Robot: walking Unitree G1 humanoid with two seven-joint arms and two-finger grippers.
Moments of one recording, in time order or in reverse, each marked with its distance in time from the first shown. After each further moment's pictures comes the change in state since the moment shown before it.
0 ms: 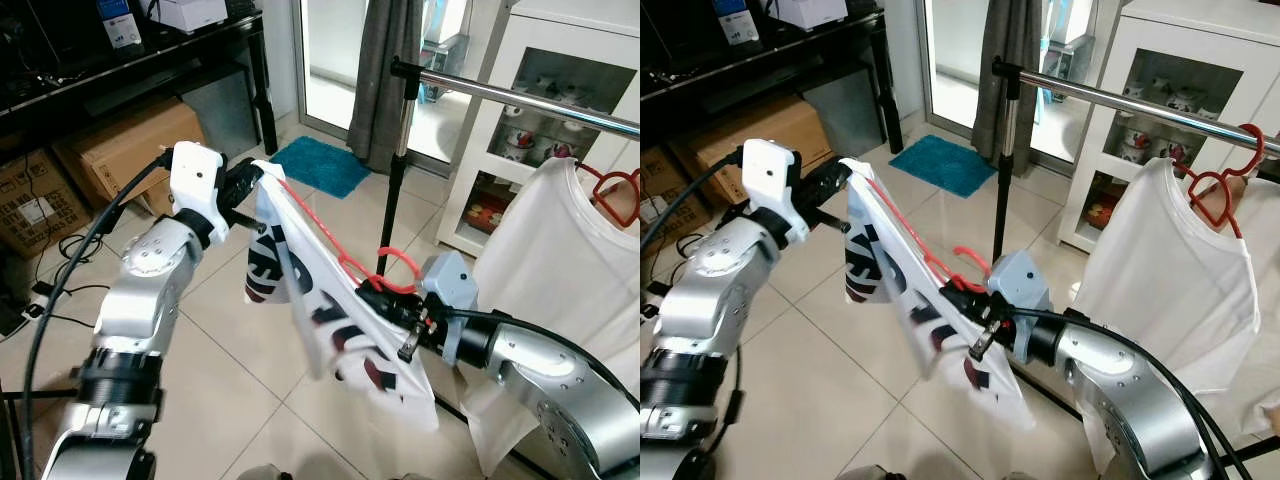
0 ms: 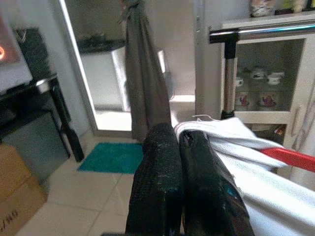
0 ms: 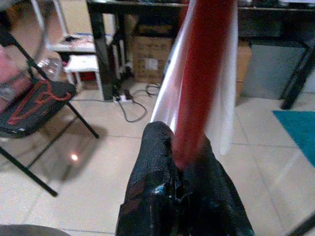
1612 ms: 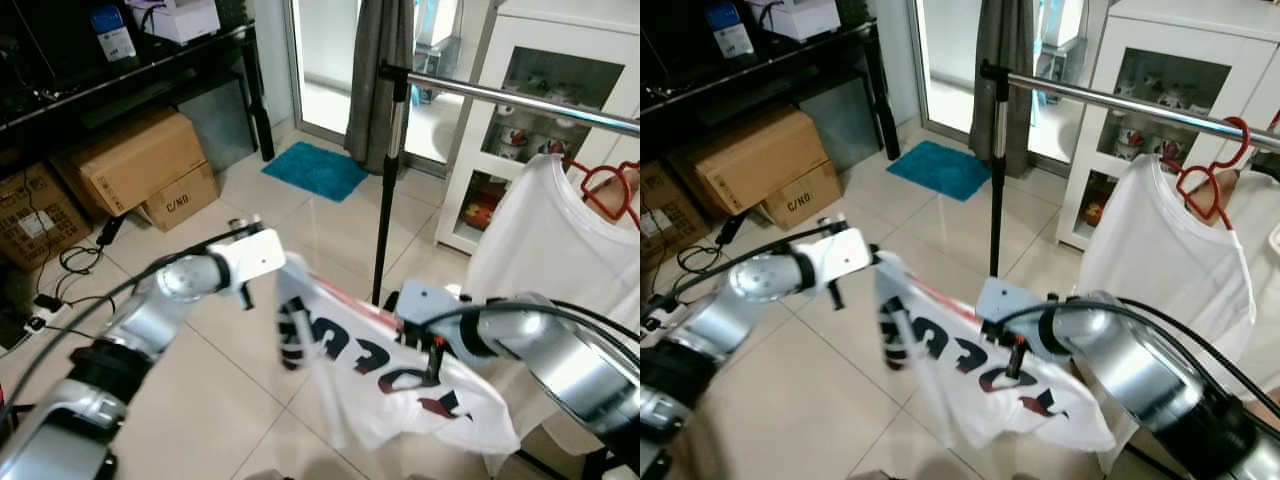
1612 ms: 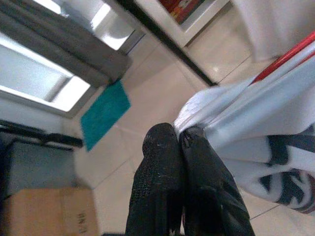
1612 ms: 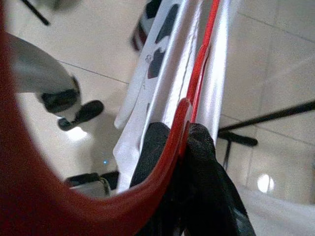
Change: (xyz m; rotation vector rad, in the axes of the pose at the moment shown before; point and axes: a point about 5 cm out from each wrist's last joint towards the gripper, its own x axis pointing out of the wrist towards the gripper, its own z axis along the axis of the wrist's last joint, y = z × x) left arm -0.010 -0.008 -0.065 0.715 0.403 -0.479; right arm -0.002 -0.029 -0.028 -0.253 0.701 0.129
